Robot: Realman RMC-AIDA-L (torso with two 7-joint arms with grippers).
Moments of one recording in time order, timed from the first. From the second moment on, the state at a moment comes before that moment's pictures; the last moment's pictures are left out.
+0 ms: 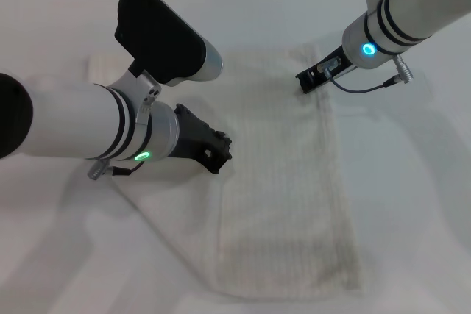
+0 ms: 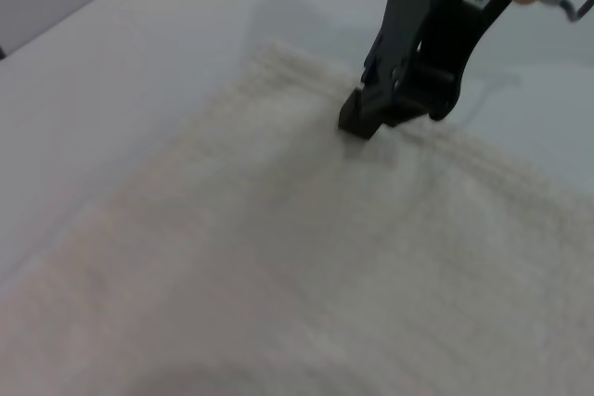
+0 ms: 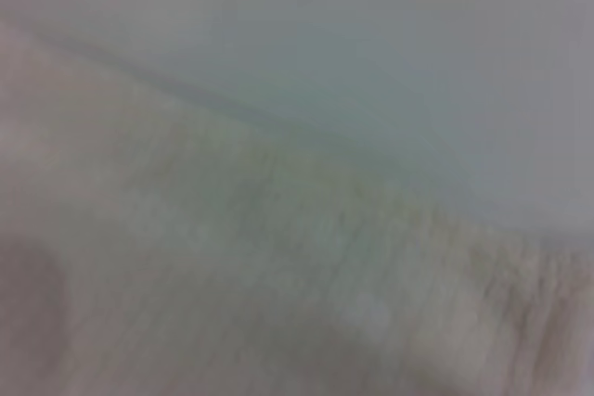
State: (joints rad) left arm -0.41 -2.07 -1.22 -1.44 2.58 -0.98 0.41; right arm 1.03 2.08 -1.27 -0.50 -2.63 -0.91 2.71
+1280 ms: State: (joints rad) left arm -0.29 -2.07 -1.16 -1.91 2.89 -1.35 0.03; right arm 1.01 2.08 -1.28 -0.50 -2.63 -0.92 2.71
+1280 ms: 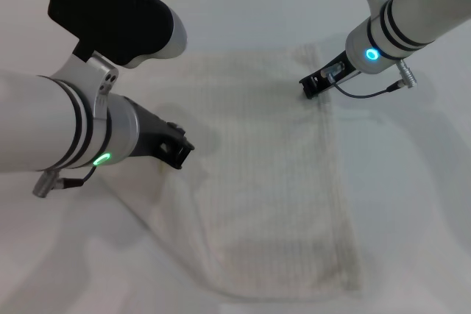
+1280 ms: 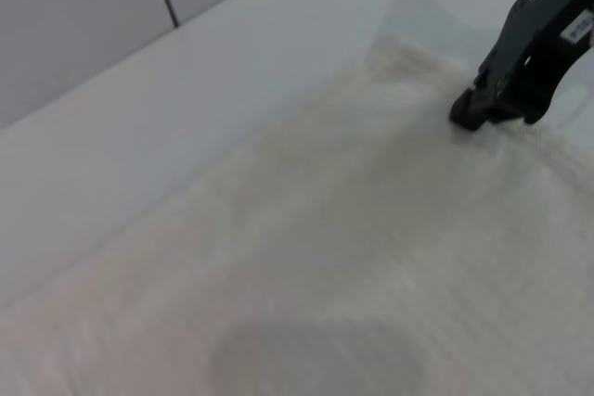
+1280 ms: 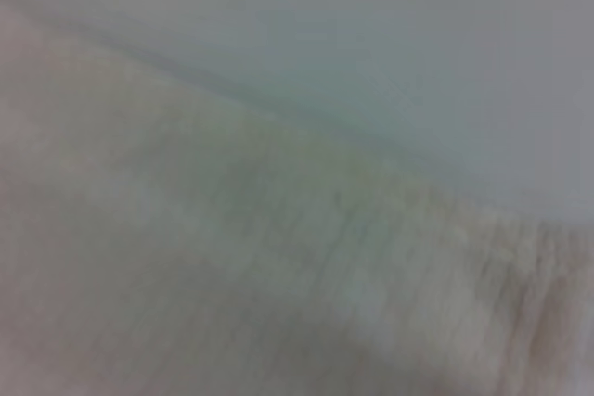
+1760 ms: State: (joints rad) left arm -0.29 -2.06 -1.19 -1.92 2.89 -1.45 0.00; right arm 1.01 2.08 -1.28 -0.50 -2.63 -0.92 2.71
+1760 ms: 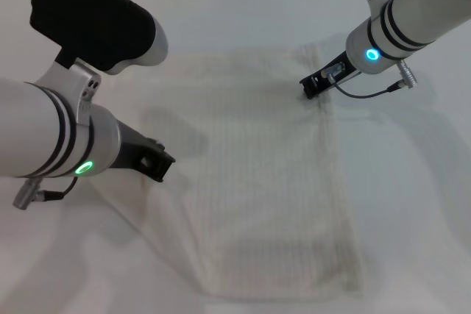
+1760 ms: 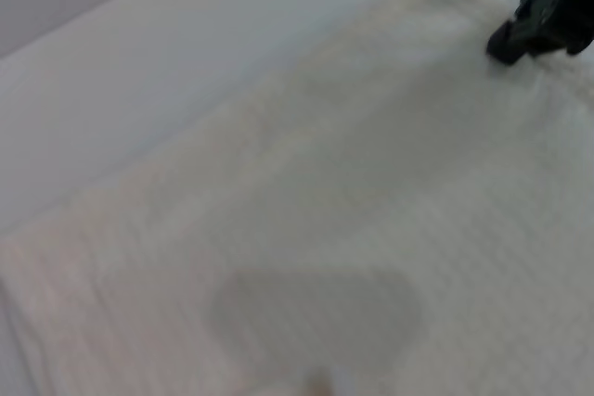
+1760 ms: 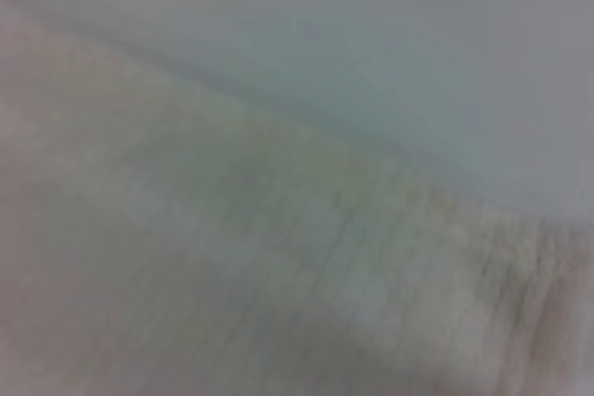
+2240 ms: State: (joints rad) left arm -0.28 -2.06 -1.23 -1.92 2.89 -1.53 -0.02; right arm 1.01 2.08 -1.28 -0.50 -2.63 -0.92 2.71
